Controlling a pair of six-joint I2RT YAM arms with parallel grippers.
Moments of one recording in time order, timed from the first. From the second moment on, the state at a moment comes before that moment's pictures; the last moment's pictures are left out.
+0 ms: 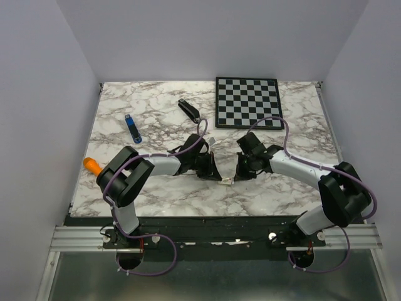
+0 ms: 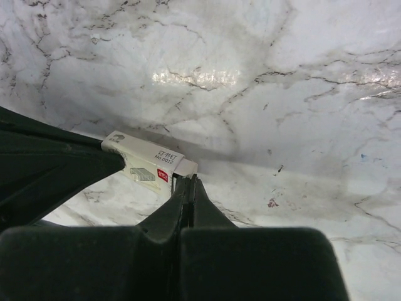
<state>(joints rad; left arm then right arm) -0.69 1.78 0.85 0.11 0.54 -0.77 0.62 1.49 0.84 -0.48 -0.07 0.72</state>
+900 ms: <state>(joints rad) -0.65 1.76 0.85 0.06 0.53 -0.75 0.62 1.57 0.90 -0.59 0.02 0.63</state>
